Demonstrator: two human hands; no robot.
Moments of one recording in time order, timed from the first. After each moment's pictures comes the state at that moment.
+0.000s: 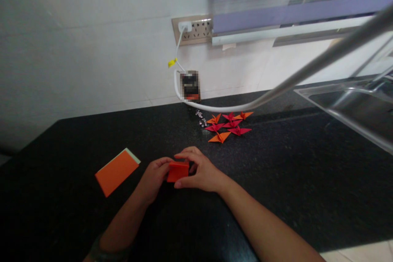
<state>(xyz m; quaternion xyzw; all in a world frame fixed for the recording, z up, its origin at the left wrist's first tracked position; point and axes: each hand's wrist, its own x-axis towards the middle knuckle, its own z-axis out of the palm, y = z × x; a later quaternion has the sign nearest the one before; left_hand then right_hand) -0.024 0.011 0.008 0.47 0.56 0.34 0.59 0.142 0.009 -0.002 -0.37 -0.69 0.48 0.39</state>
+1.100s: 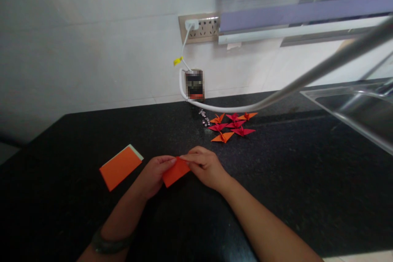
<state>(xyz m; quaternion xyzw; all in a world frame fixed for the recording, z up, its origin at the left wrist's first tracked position) -0.032 0.013 0.005 0.38 0.48 0.36 0.70 0.147 0.012 -0.005 -0.36 -0.77 0.31 0.43</state>
